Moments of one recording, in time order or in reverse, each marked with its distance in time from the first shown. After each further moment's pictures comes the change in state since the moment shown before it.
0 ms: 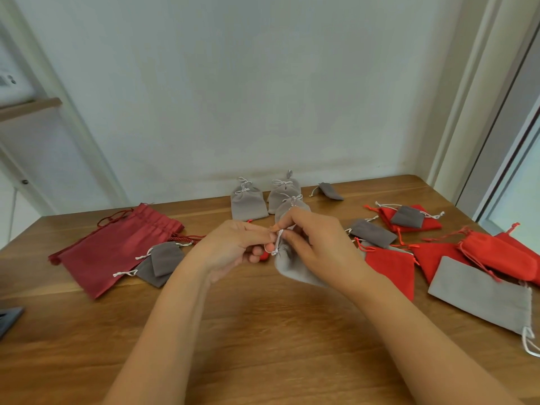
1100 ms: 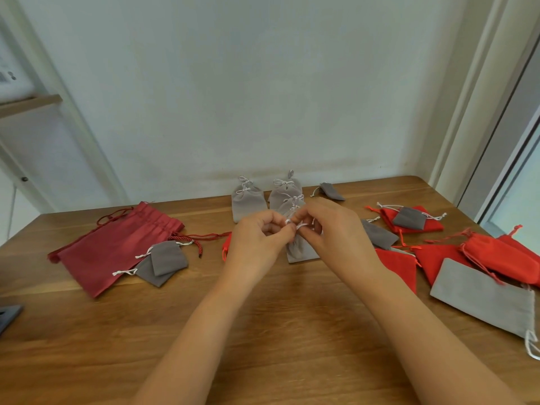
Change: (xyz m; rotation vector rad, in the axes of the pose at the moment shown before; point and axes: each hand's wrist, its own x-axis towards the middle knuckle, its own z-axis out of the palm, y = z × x) left_hand 0.007 -0.011 0.038 0.218 0.373 0.343; right_hand 0.005 0.014 -0.007 -0.230 0.146 -0.009
